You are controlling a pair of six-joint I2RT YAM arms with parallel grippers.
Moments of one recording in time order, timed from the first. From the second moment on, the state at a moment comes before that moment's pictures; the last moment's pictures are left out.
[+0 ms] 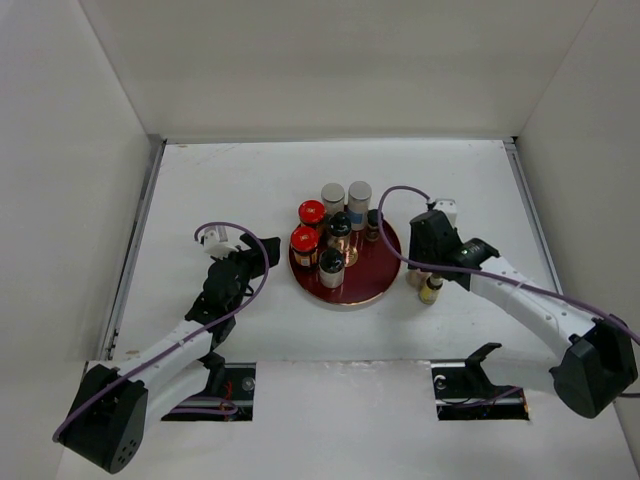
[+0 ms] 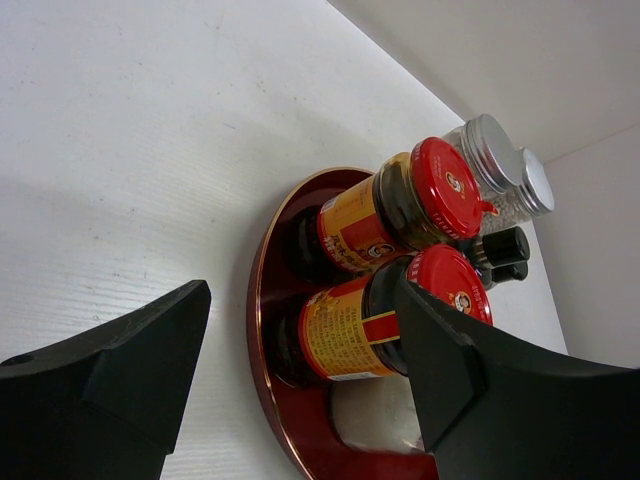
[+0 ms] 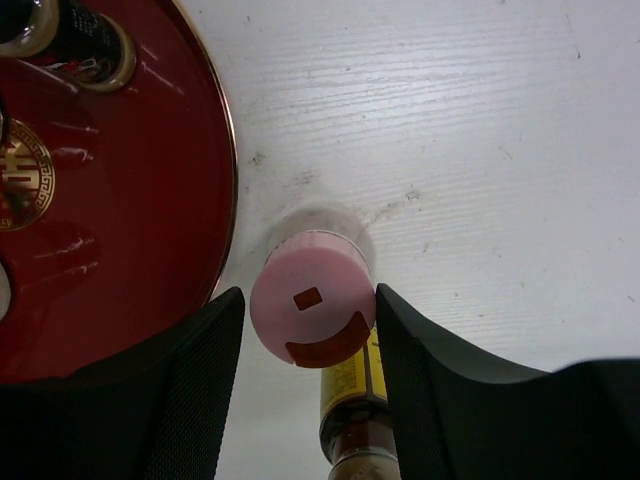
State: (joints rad) left arm -0.45 0.89 0.18 0.56 -0.26 -0.80; right arm 0.56 1.18 0.85 -0.62 0.43 0.52
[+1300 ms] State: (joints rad) left arm -0.44 0.90 0.18 0.56 -0.26 -0.80; right arm 0.75 1.51 1.11 -0.34 0.43 0.46
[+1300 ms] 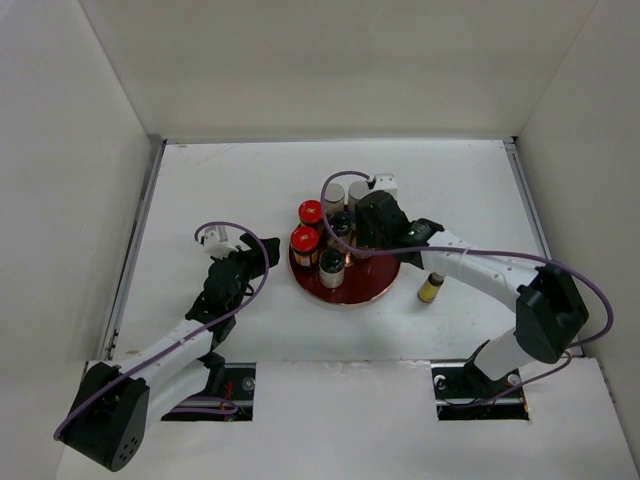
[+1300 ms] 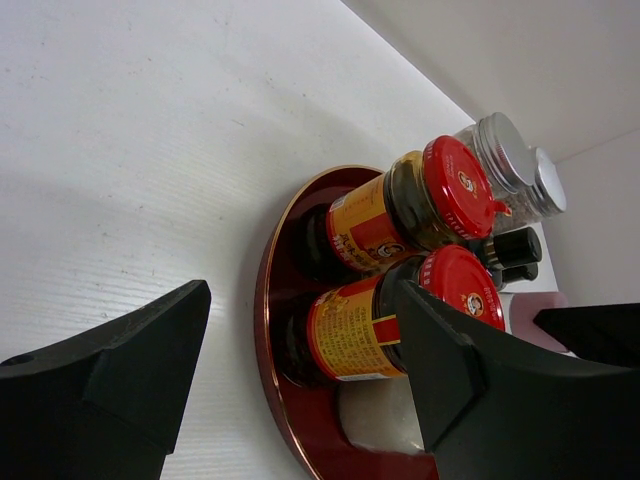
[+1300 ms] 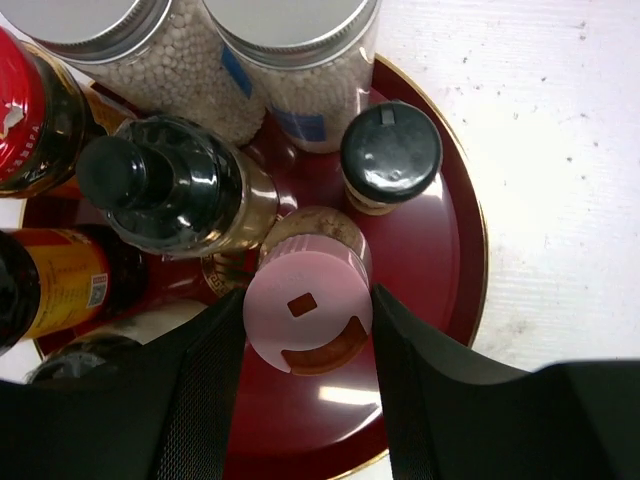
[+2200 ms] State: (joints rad) left arm -0.43 0.89 0.18 0.56 -0.26 -0.80; right arm 0.70 0.85 1.01 -0.69 0.67 0.62
